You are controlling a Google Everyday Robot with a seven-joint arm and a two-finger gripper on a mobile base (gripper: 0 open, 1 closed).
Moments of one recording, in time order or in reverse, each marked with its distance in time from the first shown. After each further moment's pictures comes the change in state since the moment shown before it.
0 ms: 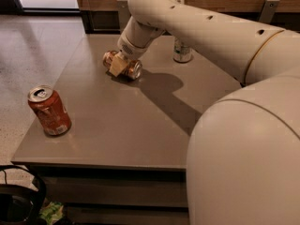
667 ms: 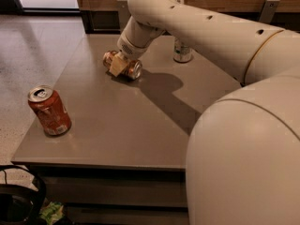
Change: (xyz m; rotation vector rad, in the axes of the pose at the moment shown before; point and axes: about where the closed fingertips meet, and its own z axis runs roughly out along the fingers) arm -0.001 0.000 0.000 -0.001 0.001 0.000
